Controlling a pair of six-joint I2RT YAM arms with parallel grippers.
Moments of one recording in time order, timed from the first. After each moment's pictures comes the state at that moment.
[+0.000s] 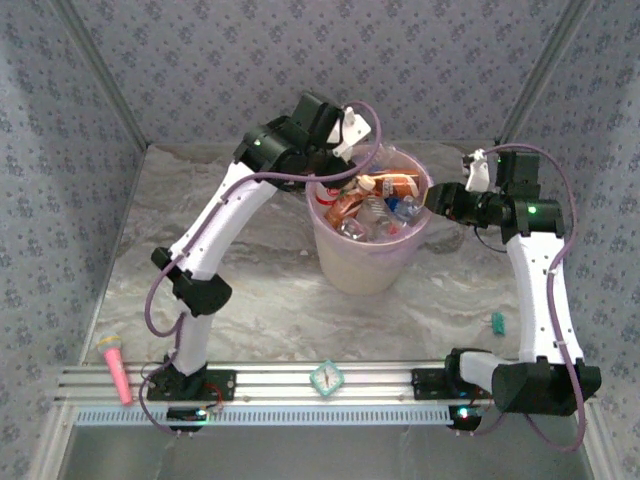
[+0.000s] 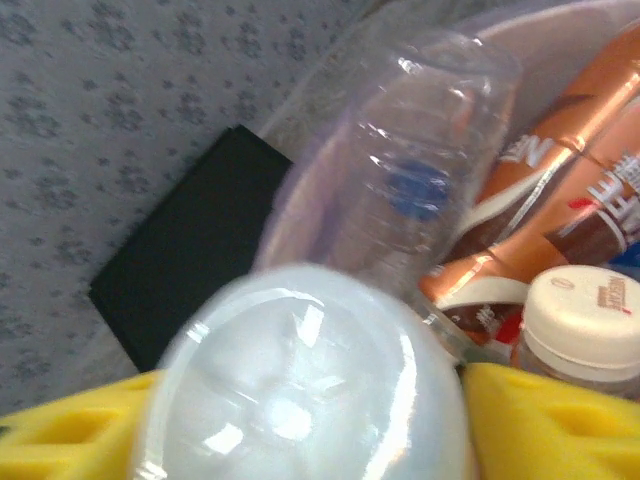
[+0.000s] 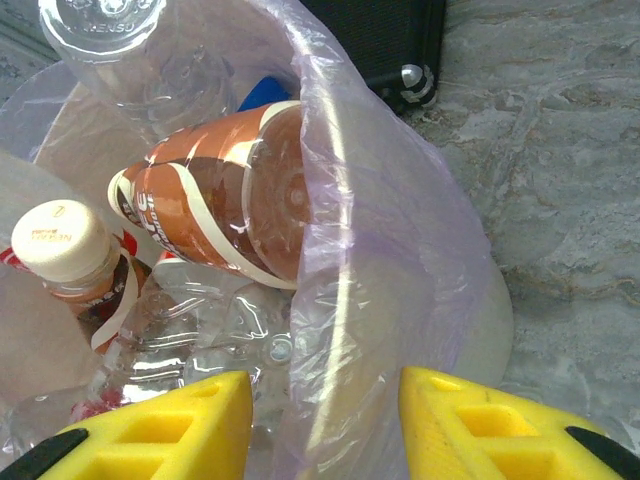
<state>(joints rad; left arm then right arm) -0.81 2.03 2.56 -1.25 -0.14 0.25 -0.06 1.19 1.38 -0.99 -0.60 0.25</state>
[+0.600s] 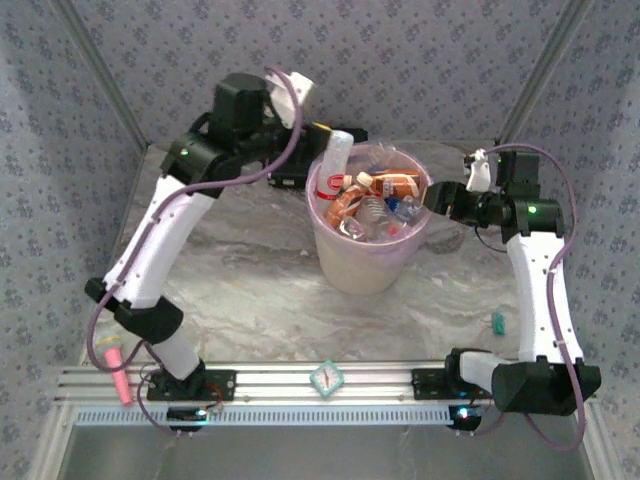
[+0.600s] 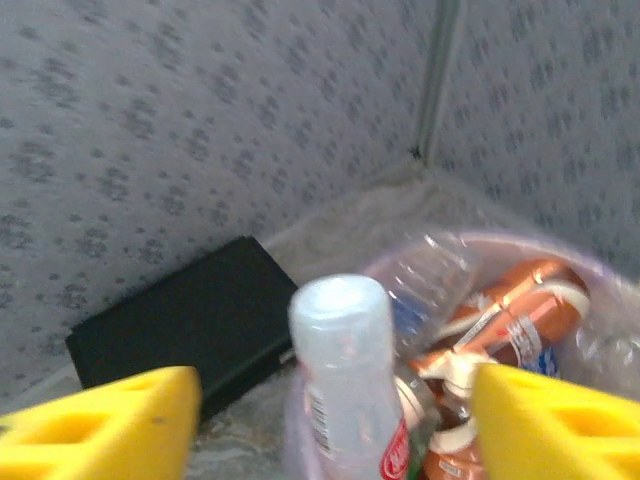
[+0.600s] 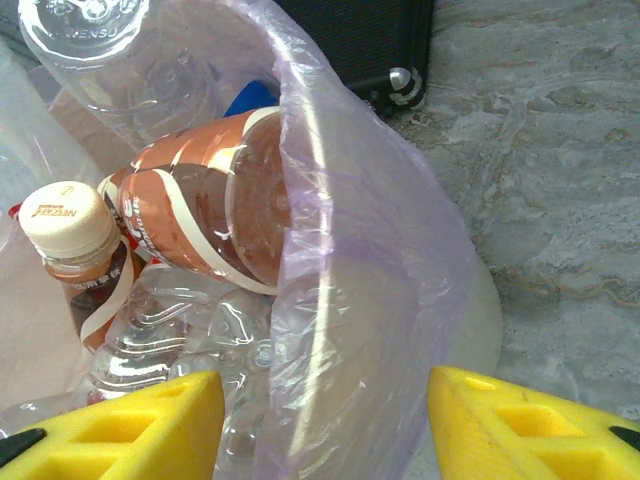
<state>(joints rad) -0.66 1.67 2.22 -0.89 0.05 -0.01 -0.07 1.19 1.38 -0.99 -0.58 0.25</state>
